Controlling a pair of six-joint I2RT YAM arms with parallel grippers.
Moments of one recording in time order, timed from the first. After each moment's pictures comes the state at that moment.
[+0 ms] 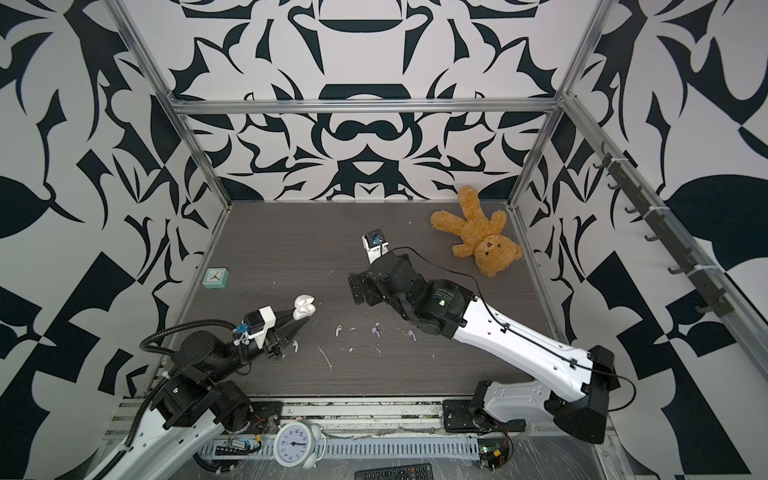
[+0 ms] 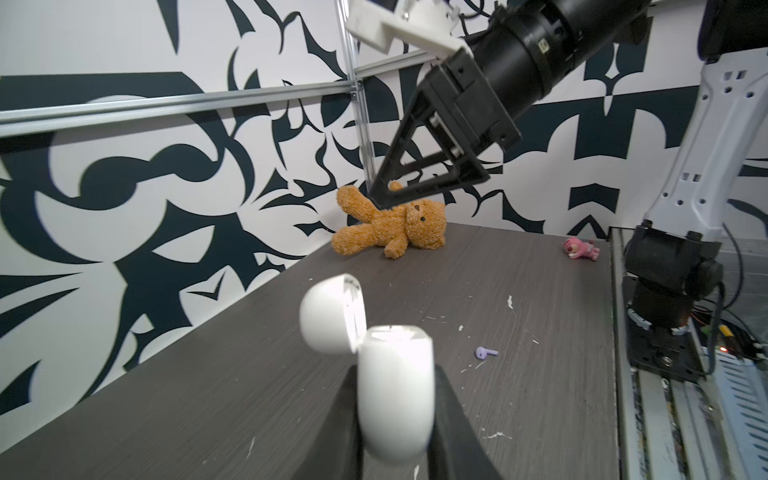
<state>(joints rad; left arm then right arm) -0.70 0.19 0.34 -0.08 0.29 0.15 1.00 1.25 1.26 -0.63 0.37 0.39</state>
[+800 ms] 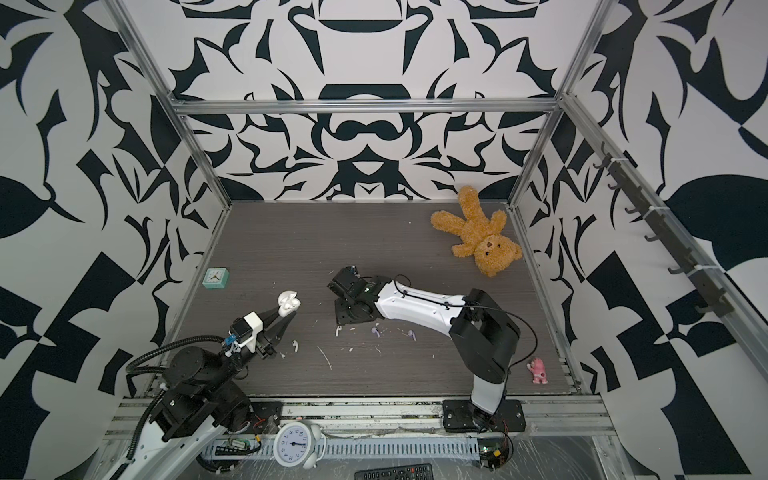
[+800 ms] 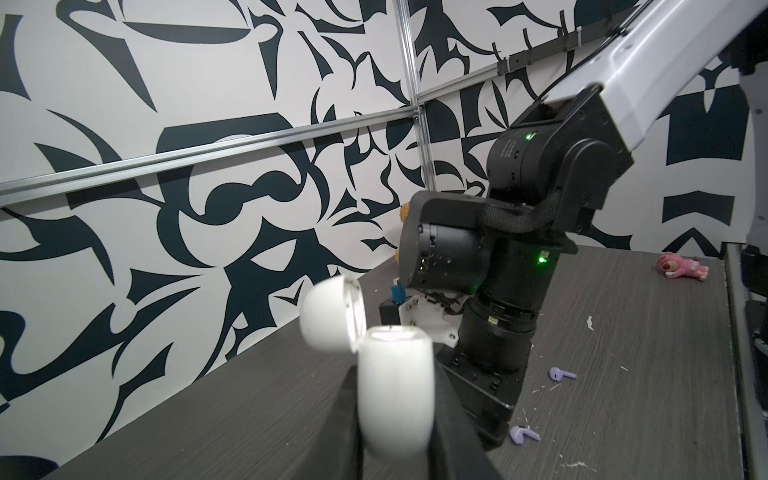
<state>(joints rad) -0.70 0.03 0.27 -0.07 0.15 0.22 0.98 1.81 1.30 -0.61 0.01 0.78</state>
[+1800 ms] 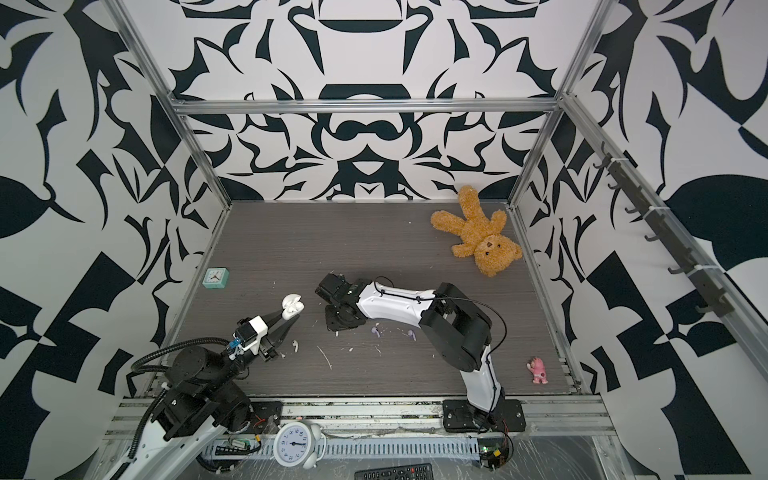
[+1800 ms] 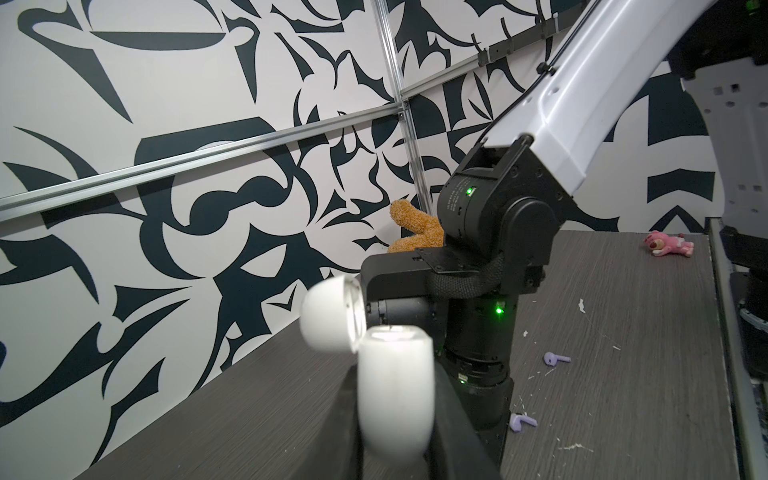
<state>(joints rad) -0.70 0.04 0.26 -0.07 0.19 0.26 1.01 1.96 1.39 -0.61 -0.05 0.78</state>
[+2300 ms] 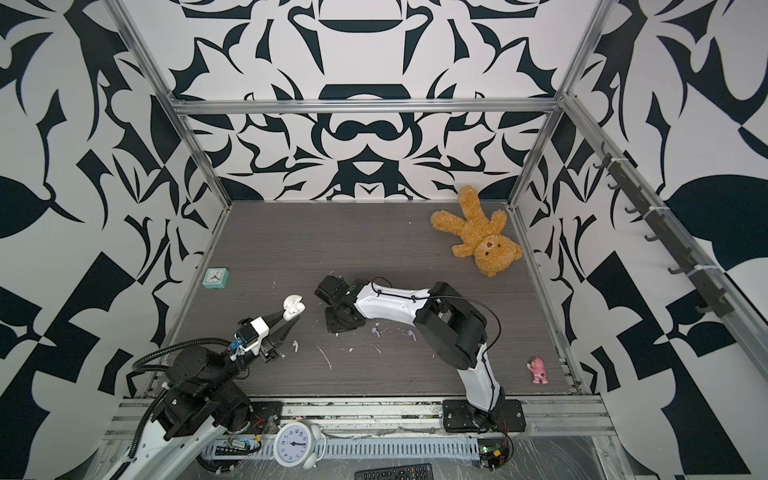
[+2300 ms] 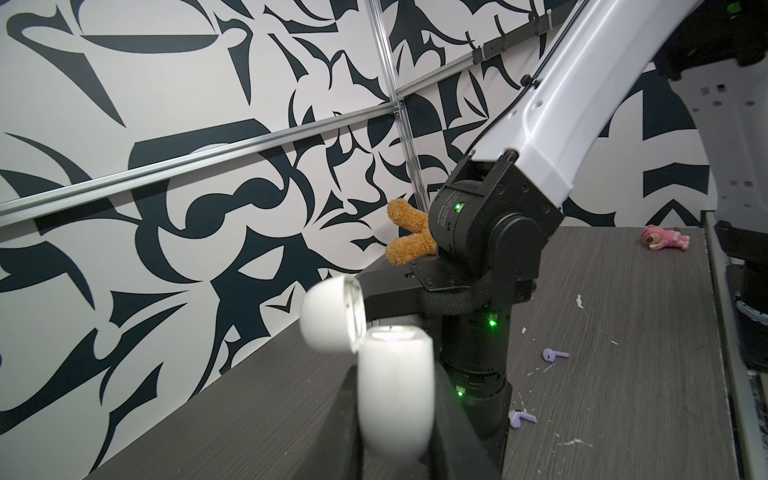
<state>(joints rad) -0.70 0.04 0.26 -0.07 0.20 0.28 1.01 1.99 1.39 -0.62 -0.05 0.76</state>
